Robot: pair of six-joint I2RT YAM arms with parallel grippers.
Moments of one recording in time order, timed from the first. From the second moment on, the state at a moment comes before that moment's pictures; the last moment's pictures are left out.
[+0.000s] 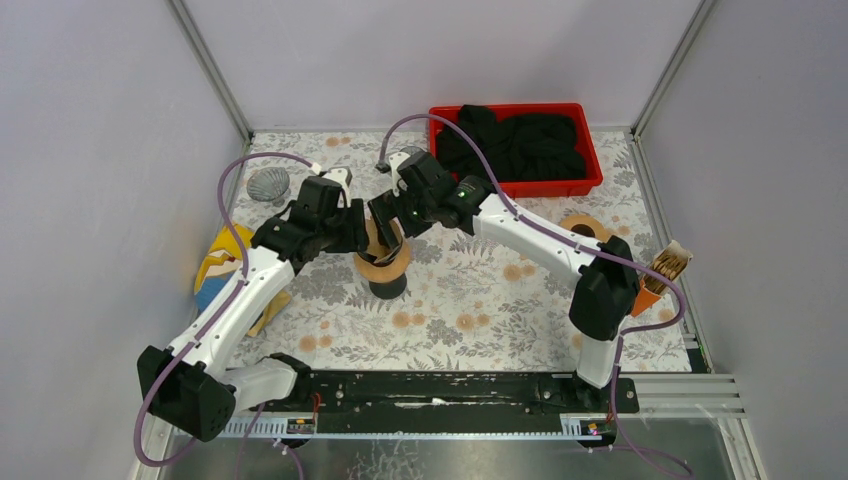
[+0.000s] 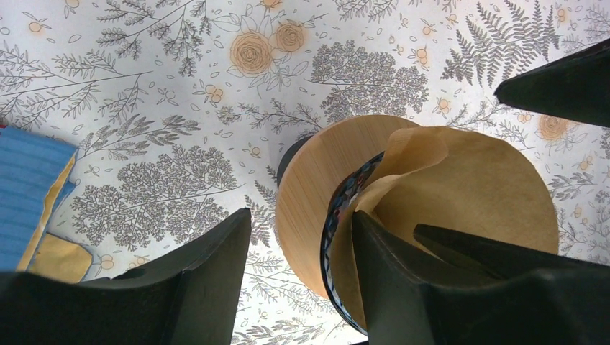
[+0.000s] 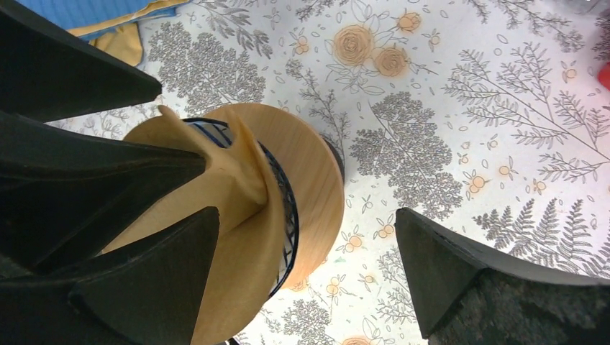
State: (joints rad) left arm -0.39 1.17 1.07 -0.72 -0.02 -0.35; right arm 0.88 1.86 1.72 -0.63 -0.10 0.23
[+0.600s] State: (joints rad) left arm -0.39 1.16 1.06 -0.74 -0.04 -0.35; right arm 0.87 1.85 1.66 -0.62 -0.02 0.23
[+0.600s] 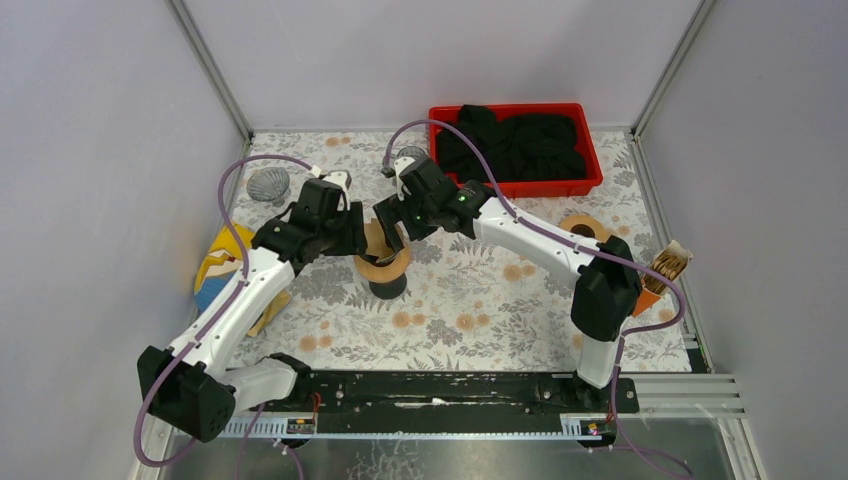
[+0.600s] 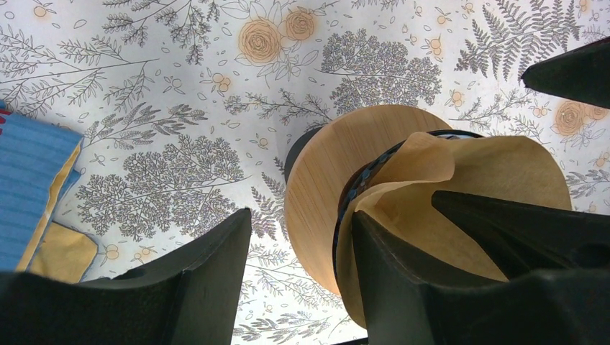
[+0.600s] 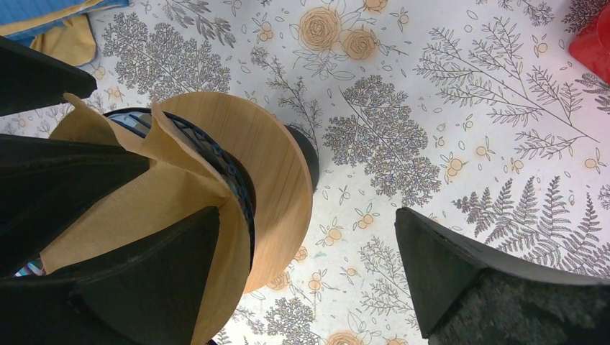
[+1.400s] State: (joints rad) left arm -0.39 1.15 1.04 -0.71 0.00 -0.36; right arm 0.87 1.85 1.66 -0.60 -0.07 0.26
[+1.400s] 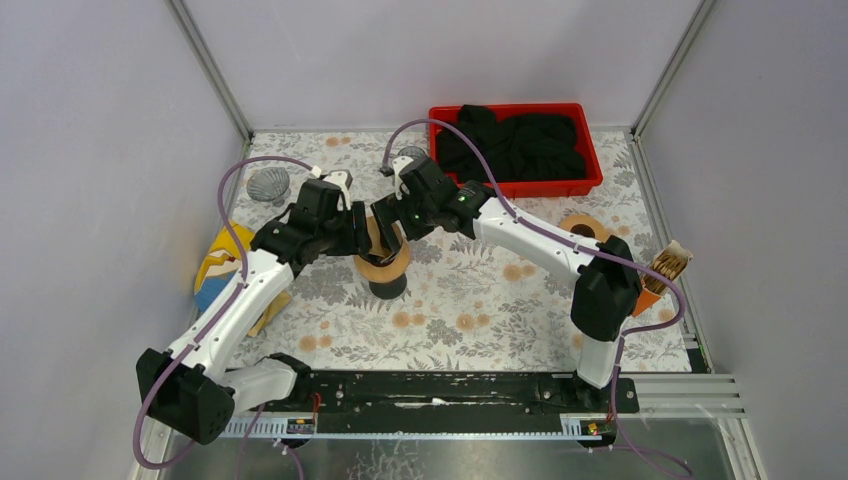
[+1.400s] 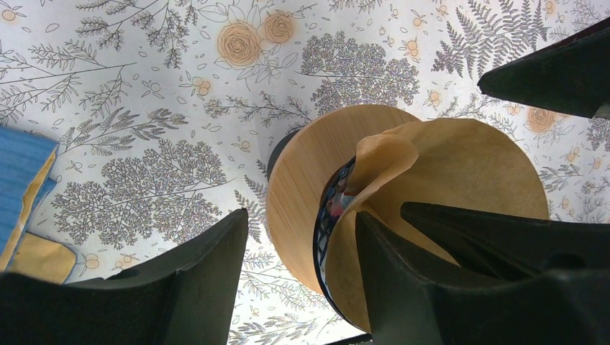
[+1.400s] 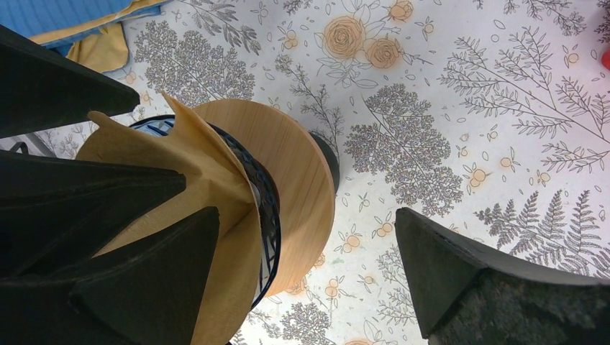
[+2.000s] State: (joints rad) left arm -0.39 1.13 1.04 -0.69 0.00 -0.39; right arm 0.87 1.84 1.66 -0.58 -0.07 0.26
